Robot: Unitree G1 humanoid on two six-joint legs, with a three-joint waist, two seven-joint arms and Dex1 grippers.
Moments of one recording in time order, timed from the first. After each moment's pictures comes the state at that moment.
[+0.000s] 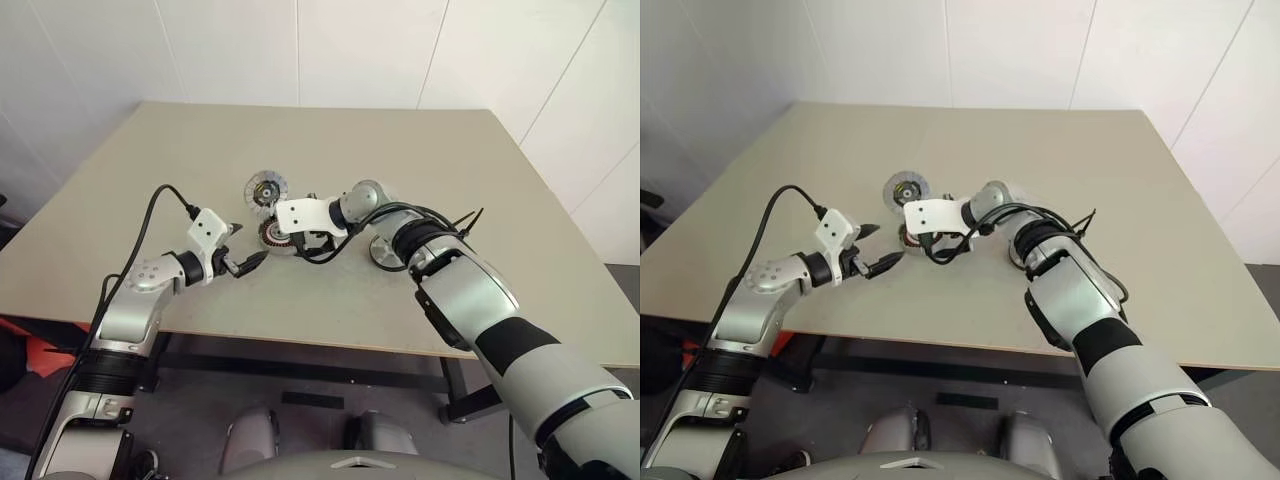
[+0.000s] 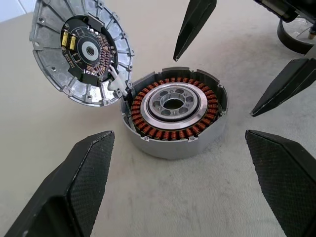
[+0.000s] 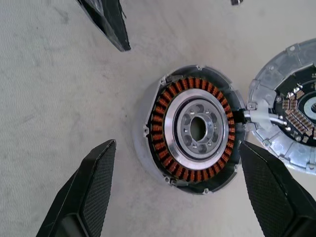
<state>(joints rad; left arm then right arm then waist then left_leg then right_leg) -0.31 0.50 -0.01 0.07 -0.20 0.29 -0.75 -1.23 -0.11 0.46 1.29 -0.42 -0.42 0.96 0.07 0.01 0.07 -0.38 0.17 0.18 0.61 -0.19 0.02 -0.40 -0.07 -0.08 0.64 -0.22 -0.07</state>
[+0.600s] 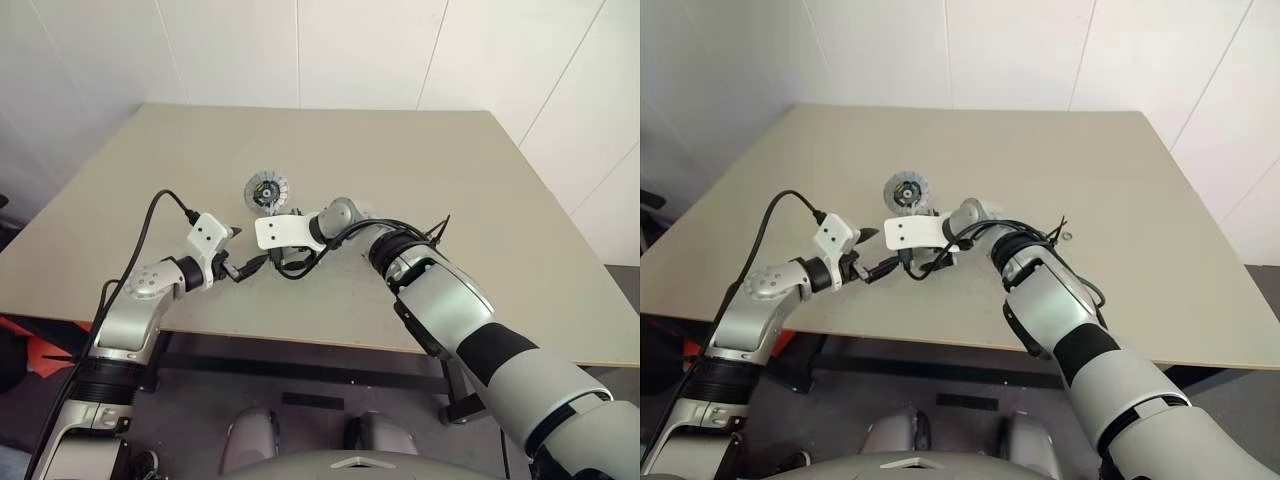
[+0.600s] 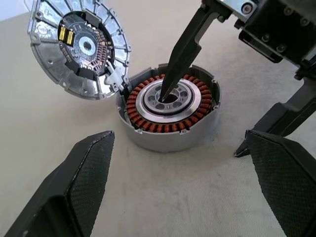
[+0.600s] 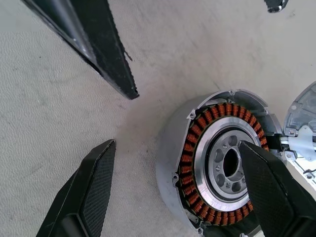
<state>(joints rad) -0.26 0.50 -0.01 0.00 -0.20 0.31 -0.72 -1.23 0.00 0.48 1.35 -0.48 -0.32 0.85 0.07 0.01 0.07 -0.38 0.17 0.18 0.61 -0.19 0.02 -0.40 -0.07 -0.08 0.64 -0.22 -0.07</state>
